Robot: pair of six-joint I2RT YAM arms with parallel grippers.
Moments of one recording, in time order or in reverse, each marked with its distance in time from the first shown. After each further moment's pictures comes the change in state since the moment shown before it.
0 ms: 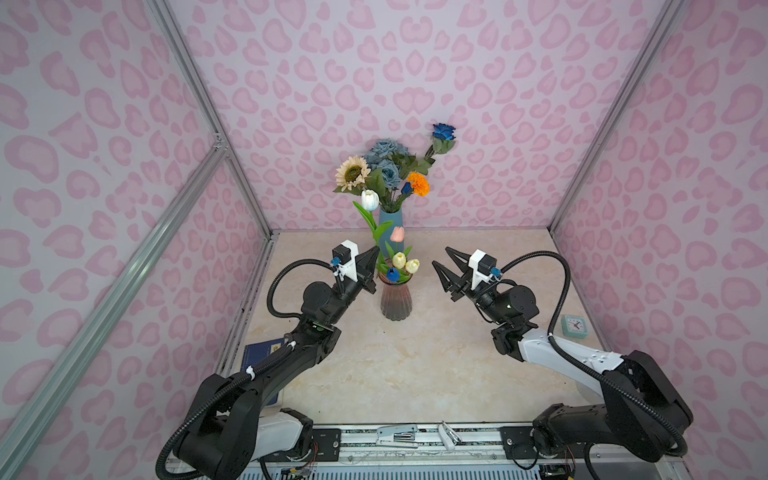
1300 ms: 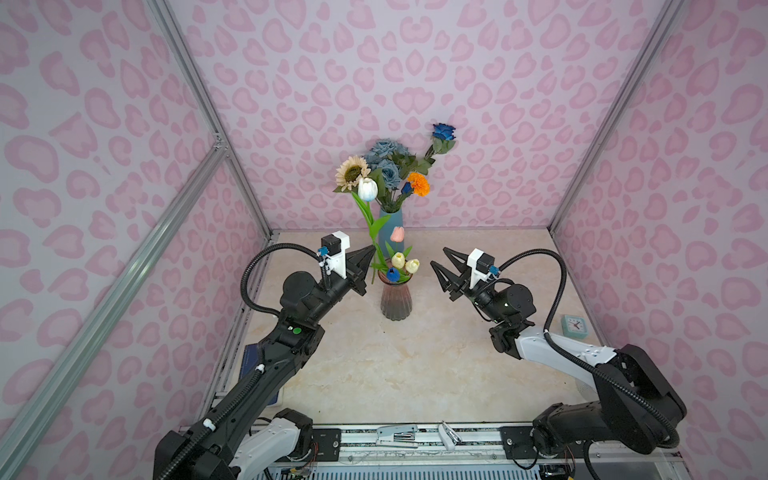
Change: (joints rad) left arm 0.016 -0.201 0.135 -0.435 0.146 -0.035; right arm -0.008 0.042 0.004 0.032 -0.024 0.037
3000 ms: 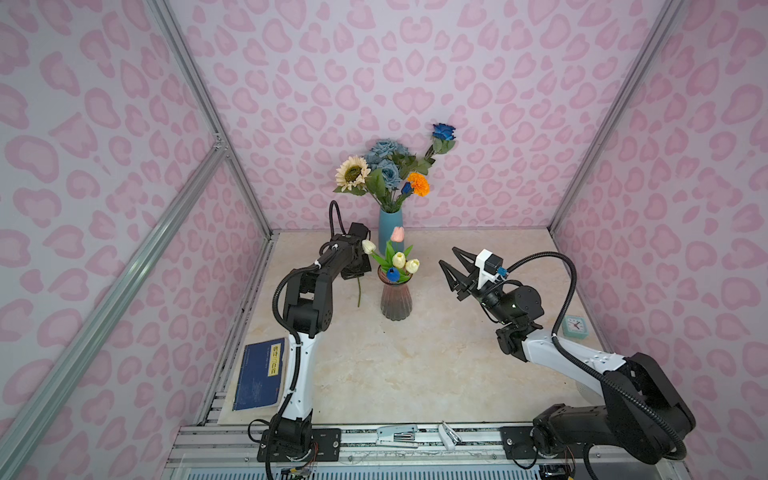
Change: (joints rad) left arm 0.178 1.297 1.173 -1.380 -0.463 -0.290; right arm -0.053 -0.058 -0.037 -0.023 -0.002 -0.019
